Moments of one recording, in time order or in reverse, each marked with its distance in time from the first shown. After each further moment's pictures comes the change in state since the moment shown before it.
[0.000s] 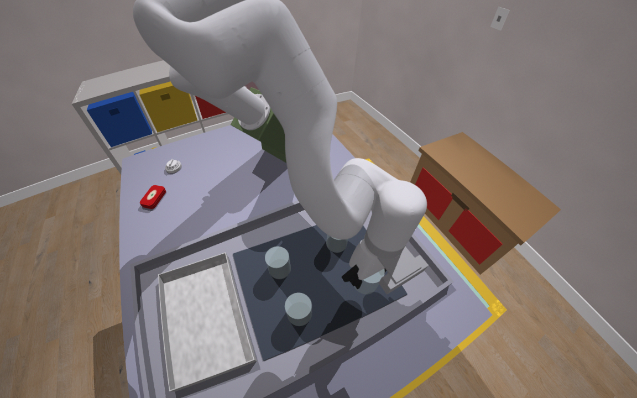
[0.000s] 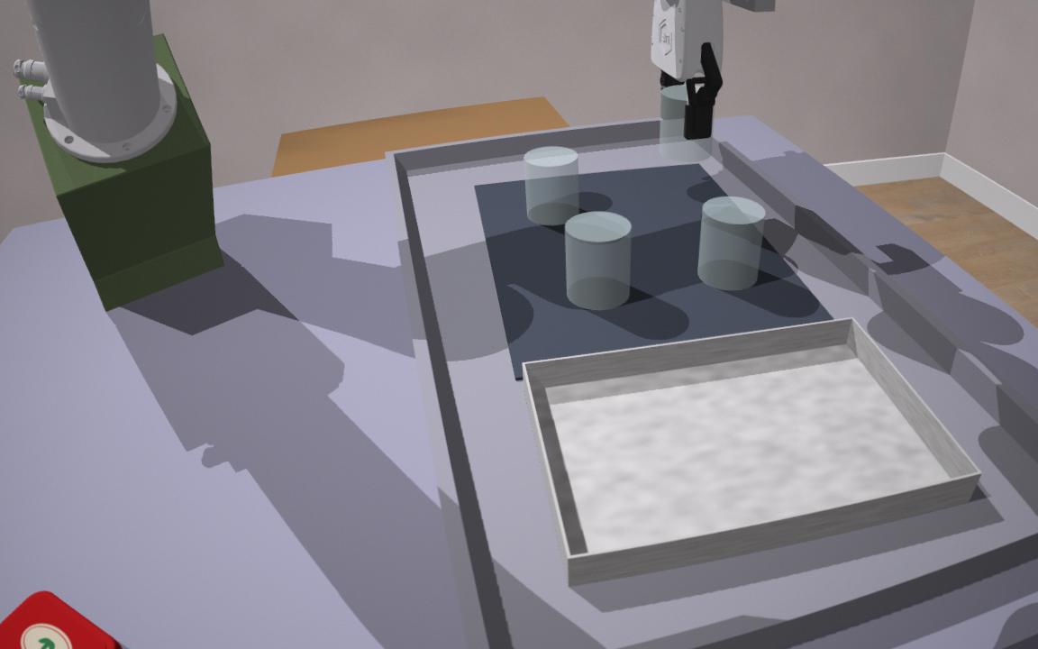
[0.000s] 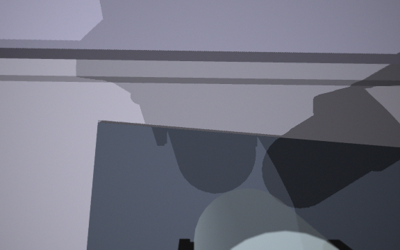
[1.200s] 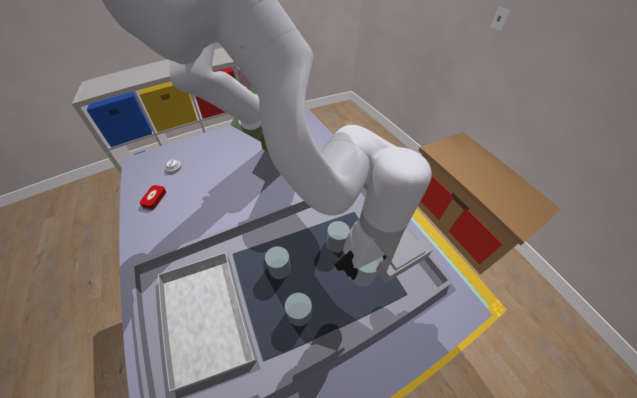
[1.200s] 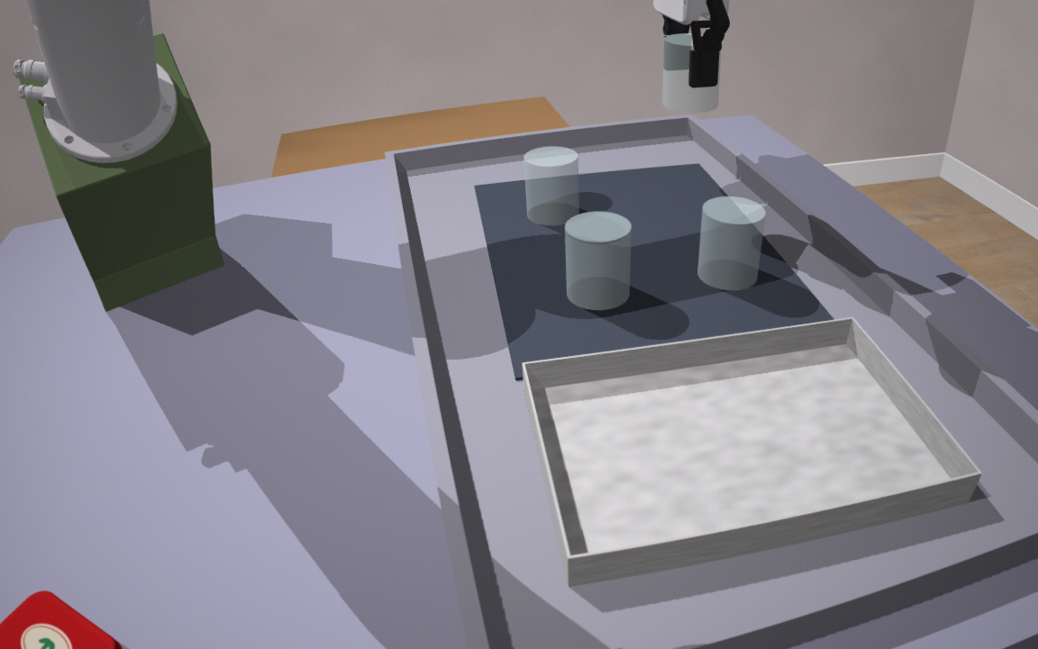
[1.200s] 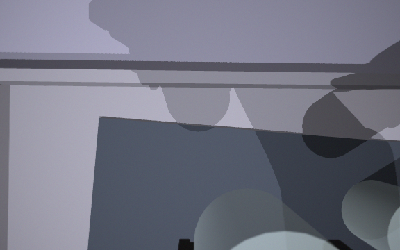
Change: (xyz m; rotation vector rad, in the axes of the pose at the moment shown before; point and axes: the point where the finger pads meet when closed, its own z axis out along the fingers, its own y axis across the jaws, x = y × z) arm -0.006 0.020 -0.067 -0.001 -0.002 0.002
